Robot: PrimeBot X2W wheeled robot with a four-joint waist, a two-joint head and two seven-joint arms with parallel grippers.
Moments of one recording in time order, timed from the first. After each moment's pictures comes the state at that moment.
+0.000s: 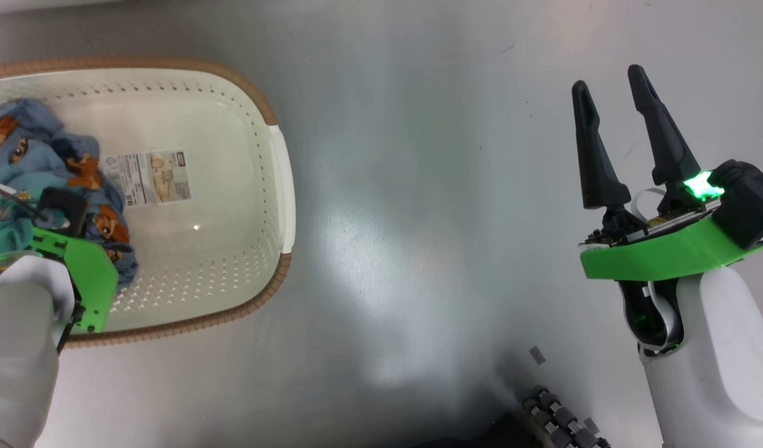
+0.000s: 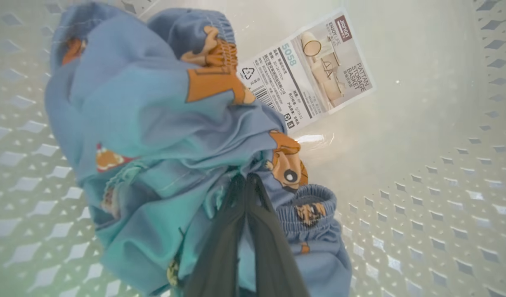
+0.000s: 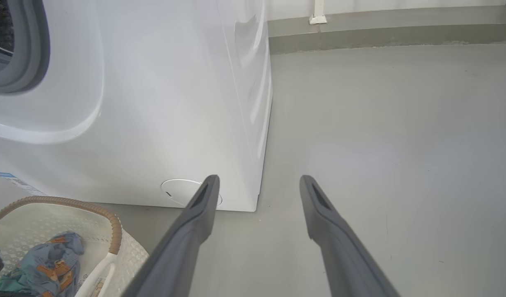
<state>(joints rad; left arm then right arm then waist) -0.99 0.34 -0.84 1.29 -0.41 -0.08 -0.06 -0.48 -0.11 0.08 0.04 0.32 0.13 -0.26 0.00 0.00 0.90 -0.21</state>
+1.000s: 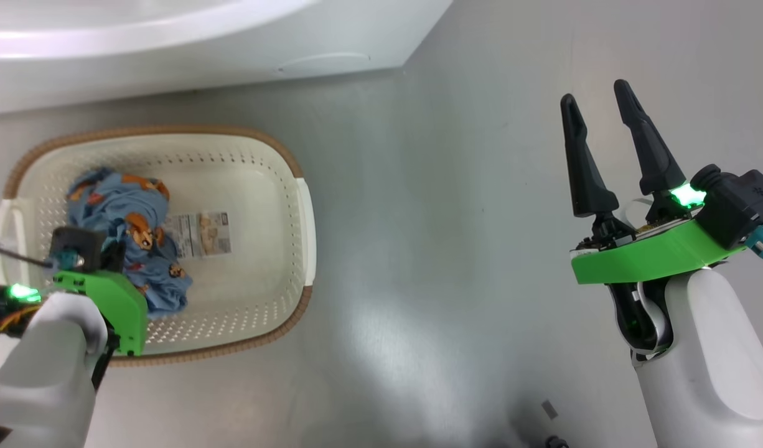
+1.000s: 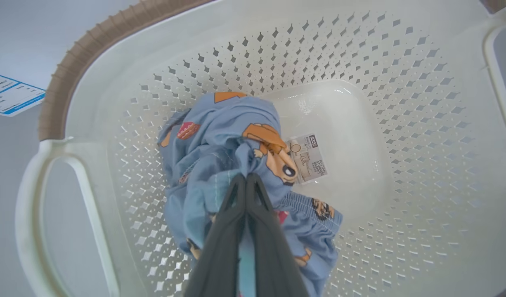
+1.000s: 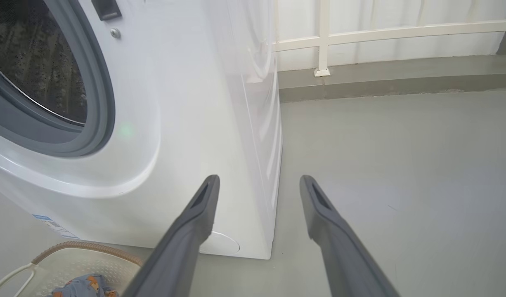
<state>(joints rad) -0.90 0.28 -0.79 1.29 -0.55 -0.11 -0.23 -0.49 -0.11 0.09 0.10 0.33 0.13 -0.26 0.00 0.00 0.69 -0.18</state>
